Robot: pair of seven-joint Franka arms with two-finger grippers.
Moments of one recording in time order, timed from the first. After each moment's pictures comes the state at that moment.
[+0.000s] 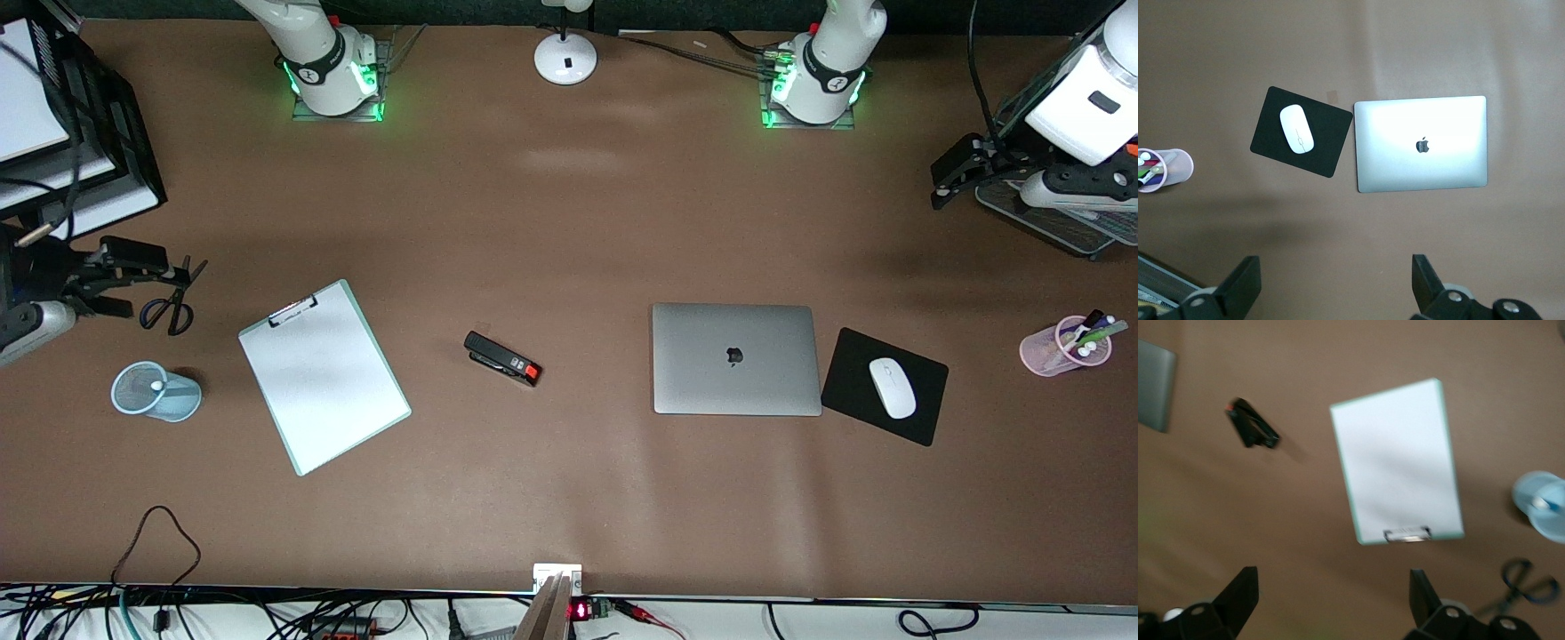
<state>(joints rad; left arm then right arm) 0.10 -0.08 -0.19 -1.65 0.00 1.61 -0.05 0.00 0.39 -0.04 -1.15 0.21 1.40 -0.33</state>
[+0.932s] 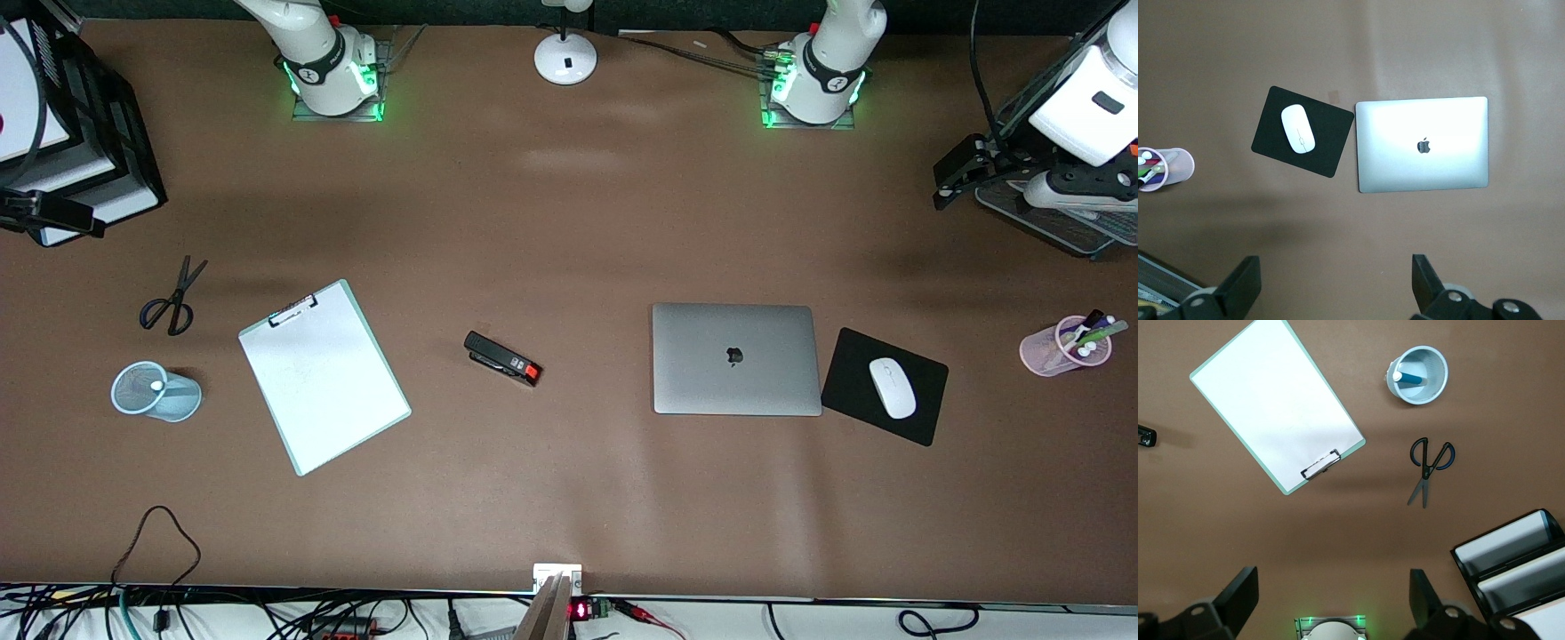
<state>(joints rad) 0.10 -0.08 -0.19 -1.65 0.00 1.61 -0.05 0.03 0.22 -0.14 -1.32 -0.01 1.35 -0.06</state>
